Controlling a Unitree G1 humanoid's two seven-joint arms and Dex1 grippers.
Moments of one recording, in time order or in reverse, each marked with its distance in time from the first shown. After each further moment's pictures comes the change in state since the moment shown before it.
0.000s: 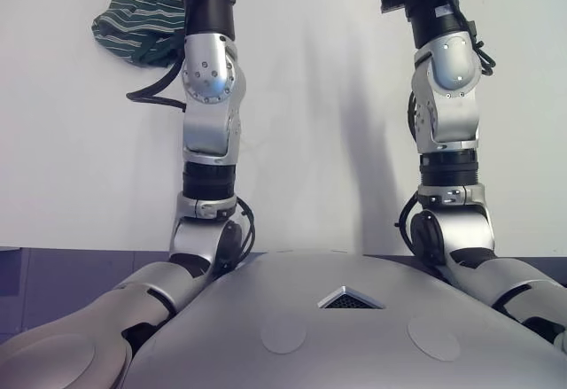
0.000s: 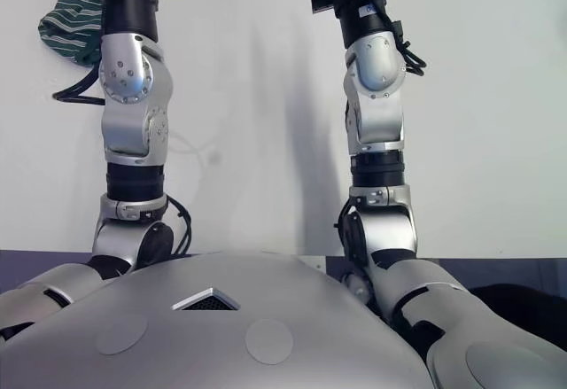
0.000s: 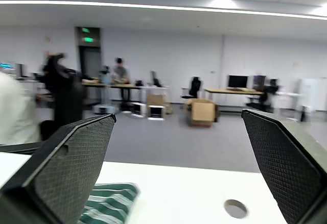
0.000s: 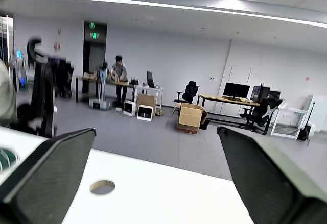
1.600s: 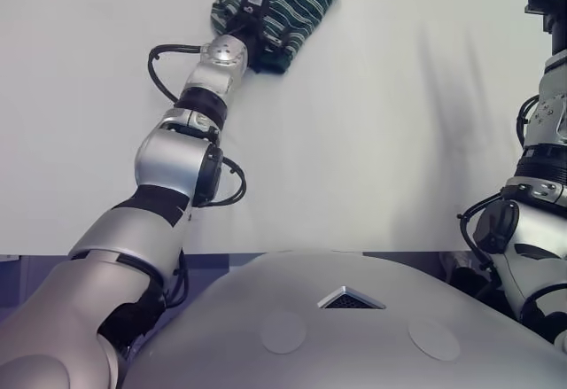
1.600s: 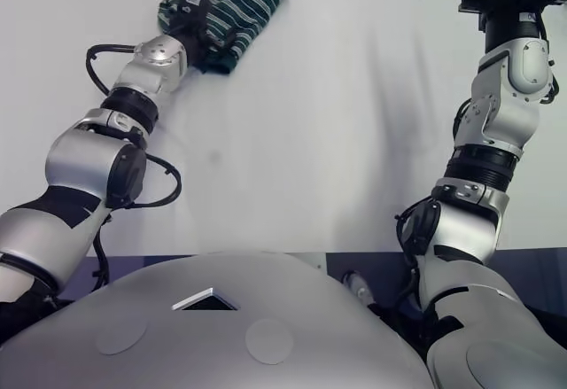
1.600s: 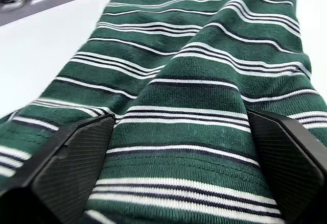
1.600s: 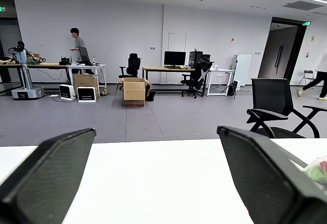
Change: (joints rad) left arm -0.515 0.190 -0.024 1.309 -0.106 0.009 -0.429; right arm -0.020 -0.355 -0.345 0.217 0.222 0.134 0.147
